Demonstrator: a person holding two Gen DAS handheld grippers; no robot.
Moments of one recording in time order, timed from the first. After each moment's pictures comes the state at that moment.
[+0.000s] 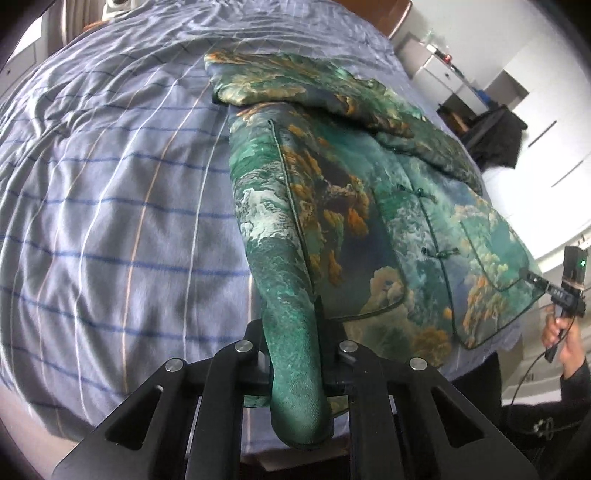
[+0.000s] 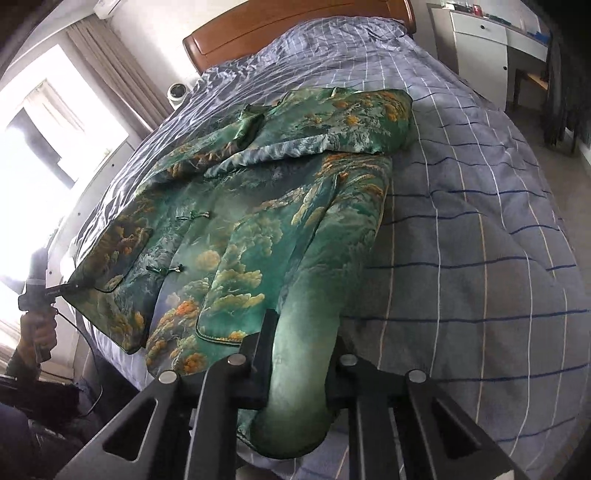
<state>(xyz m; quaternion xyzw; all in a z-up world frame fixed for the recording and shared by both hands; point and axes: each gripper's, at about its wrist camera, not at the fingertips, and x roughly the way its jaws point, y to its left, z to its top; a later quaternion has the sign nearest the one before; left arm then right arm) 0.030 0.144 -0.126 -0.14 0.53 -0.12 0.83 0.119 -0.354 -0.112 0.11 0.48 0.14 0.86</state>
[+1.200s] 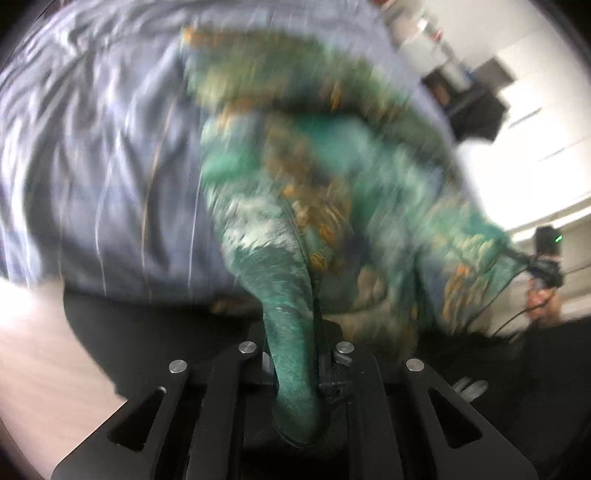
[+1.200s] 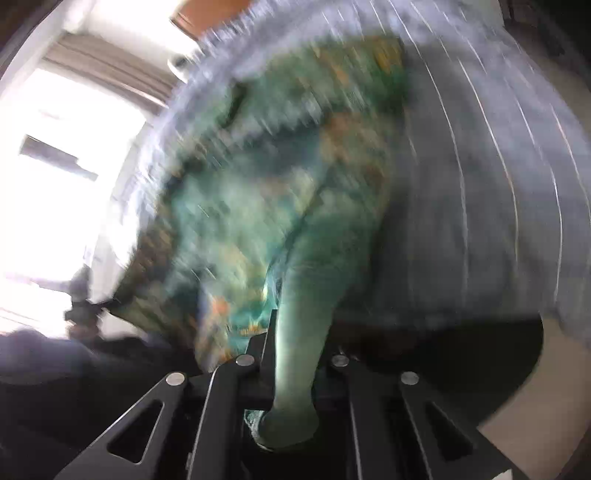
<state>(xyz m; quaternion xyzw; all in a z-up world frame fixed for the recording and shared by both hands) 0.076 0.164 -0.078 -0.19 0.57 -0.17 0.78 0.021 -0.374 -0.105 0.22 0.55 0.20 0.78</state>
